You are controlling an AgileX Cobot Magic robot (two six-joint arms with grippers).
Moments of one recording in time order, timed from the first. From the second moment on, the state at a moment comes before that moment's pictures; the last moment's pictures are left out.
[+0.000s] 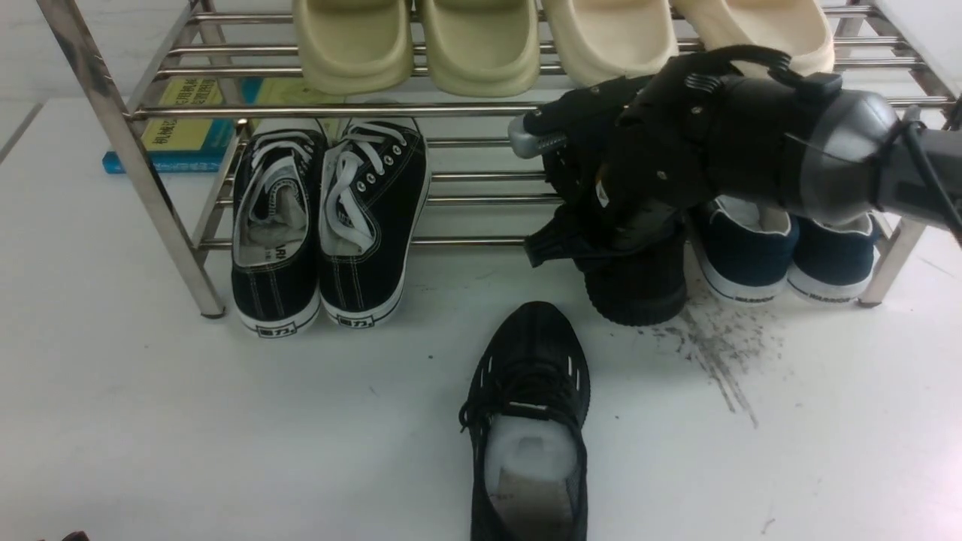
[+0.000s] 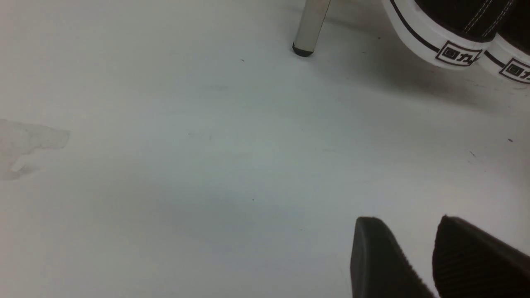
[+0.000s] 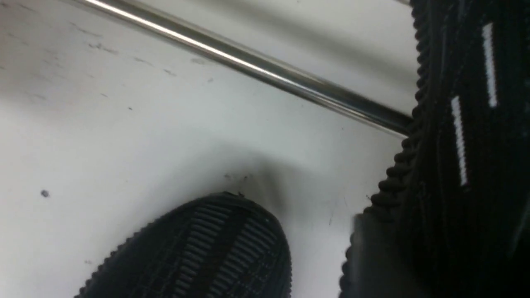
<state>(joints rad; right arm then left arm) 0.63 1.95 -1.58 -0.33 0.78 0.48 -0.10 -0.01 0.01 0.12 0.42 -0.37</state>
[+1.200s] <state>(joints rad) 1.04 1.44 -1.36 -0.19 1.24 0.61 -0.10 -0.01 0.01 0.12 0.42 -0.37</state>
